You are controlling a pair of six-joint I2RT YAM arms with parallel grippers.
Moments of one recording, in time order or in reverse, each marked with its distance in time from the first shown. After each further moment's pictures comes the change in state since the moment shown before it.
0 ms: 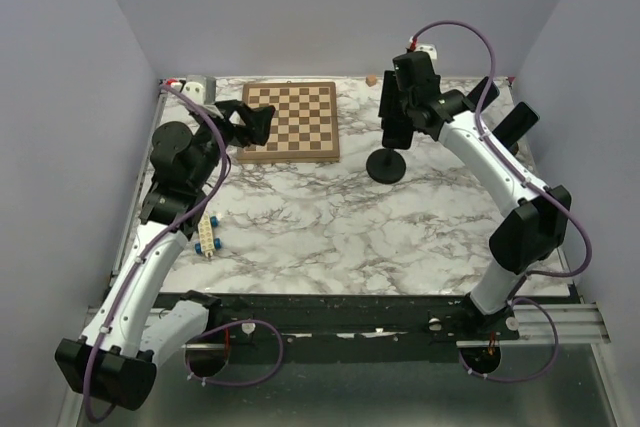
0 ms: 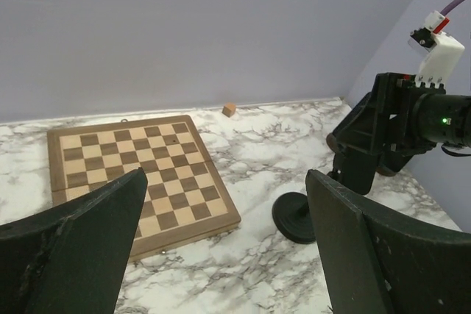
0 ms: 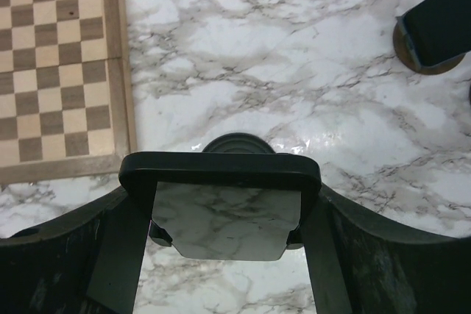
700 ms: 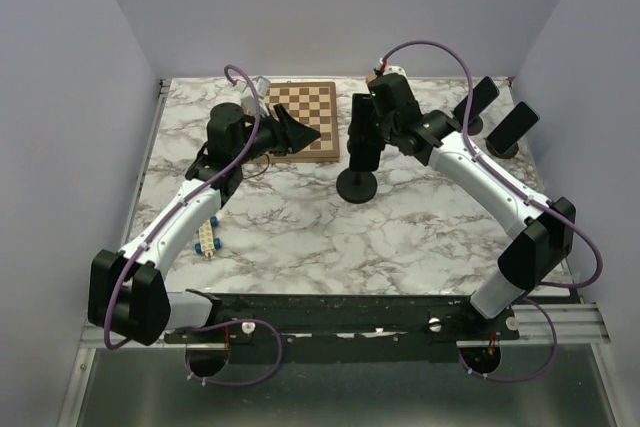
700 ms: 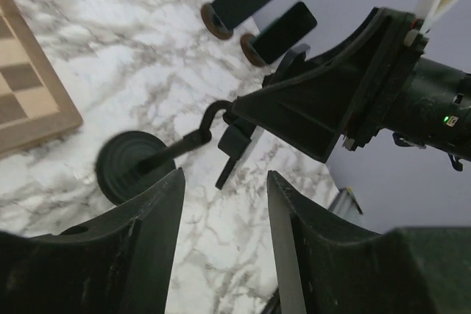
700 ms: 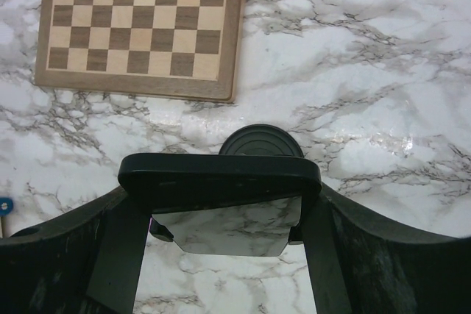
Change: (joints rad) left arm -0.064 0.333 0.001 0.088 0.356 -0.378; right arm 0.166 -0.101 -0.121 0.009 -0.168 0.087
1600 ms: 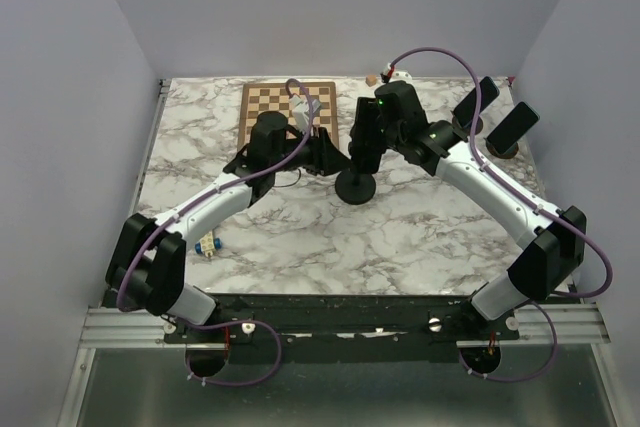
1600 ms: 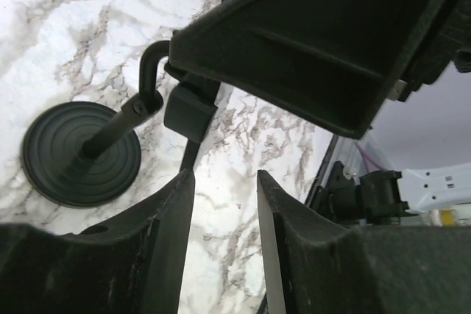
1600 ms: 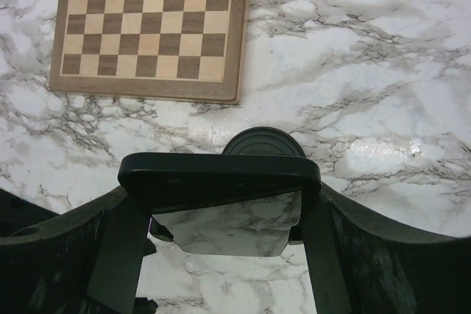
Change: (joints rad) left arm -0.187 0.185 -0.009 0.070 0.124 0.085; right arm 0.012 -0.079 -0.116 0.096 0.001 0.028
